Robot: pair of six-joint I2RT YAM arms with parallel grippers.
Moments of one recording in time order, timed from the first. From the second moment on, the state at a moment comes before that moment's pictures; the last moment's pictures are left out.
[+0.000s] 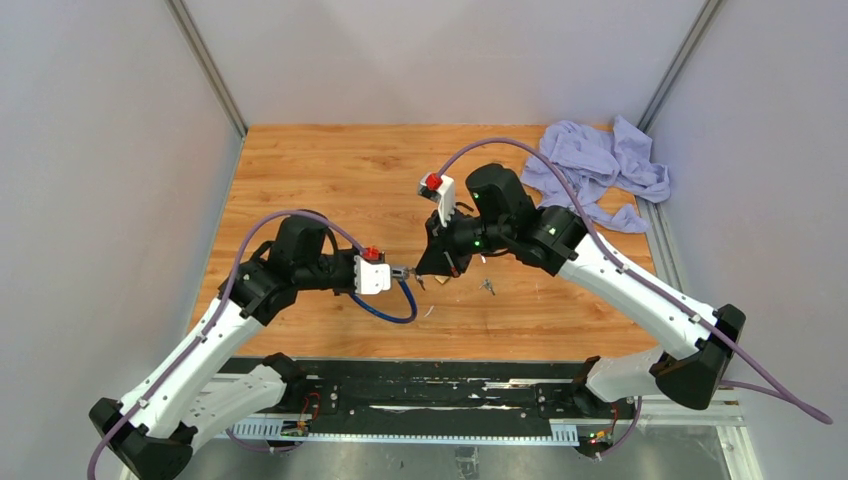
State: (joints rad) left arm -0.59 0.86 0.93 -0.71 0.50 0.93; right arm 0.89 1.34 1.41 -0.66 -0.51 0.15
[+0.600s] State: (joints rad) left arm -0.61 0.83 0.91 -0.68 0.43 0.88; right arm 0.91 1.32 1.35 -0.59 -0.45 0.17
